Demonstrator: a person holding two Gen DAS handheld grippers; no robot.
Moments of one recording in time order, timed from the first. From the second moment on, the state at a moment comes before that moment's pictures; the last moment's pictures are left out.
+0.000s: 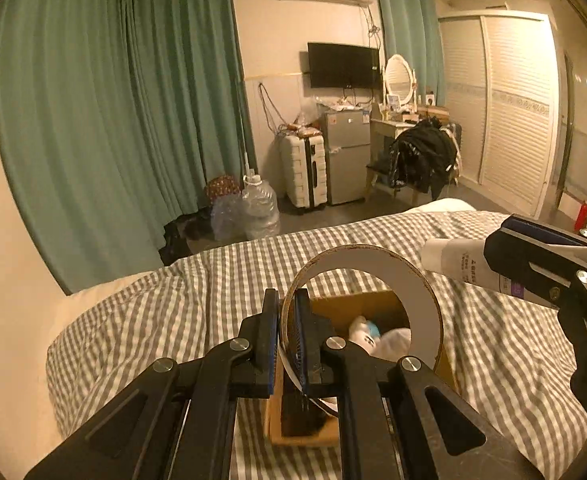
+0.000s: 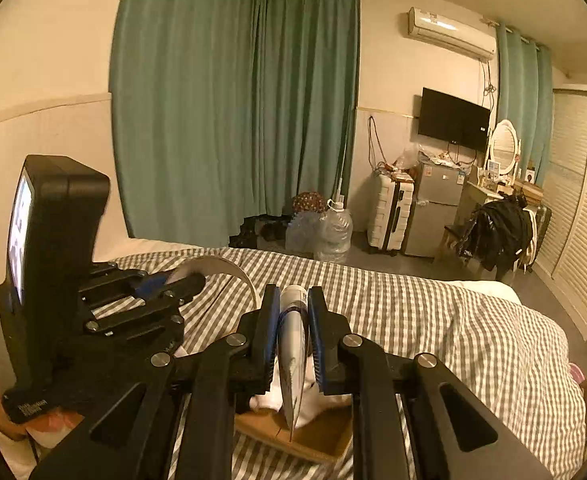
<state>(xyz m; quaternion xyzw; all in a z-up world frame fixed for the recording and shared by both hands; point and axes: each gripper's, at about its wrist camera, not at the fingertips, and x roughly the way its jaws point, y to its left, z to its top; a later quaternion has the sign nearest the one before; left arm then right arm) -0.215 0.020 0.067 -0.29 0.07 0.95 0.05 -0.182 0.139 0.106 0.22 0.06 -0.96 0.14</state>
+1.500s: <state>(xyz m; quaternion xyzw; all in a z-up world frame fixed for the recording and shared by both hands) -0.294 0.054 -0.085 -0.42 0.08 0.90 0.11 -0.317 0.196 -0.052 0.42 -0.03 -0.90 0.11</state>
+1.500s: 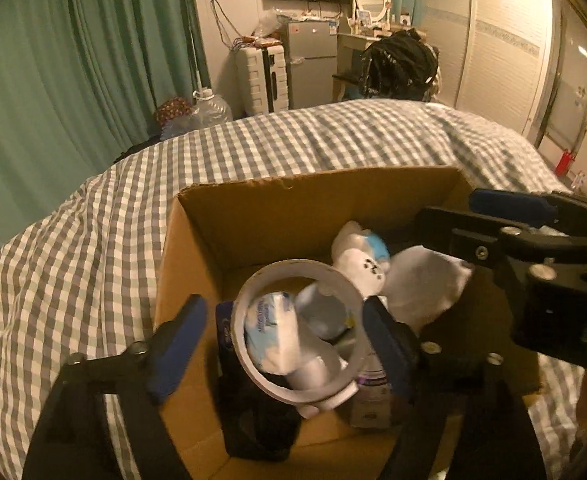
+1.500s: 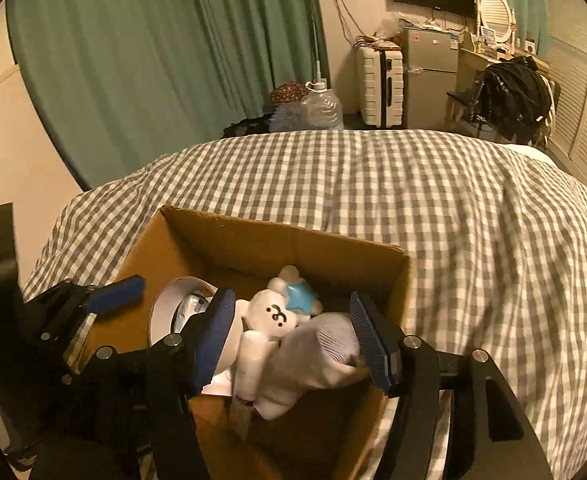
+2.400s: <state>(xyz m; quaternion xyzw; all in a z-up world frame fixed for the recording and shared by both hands) -0.176 0.013 0.108 -0.24 0.02 0.97 0.06 -0.180 0.209 0.136 0.24 -0.04 -0.97 0.05</state>
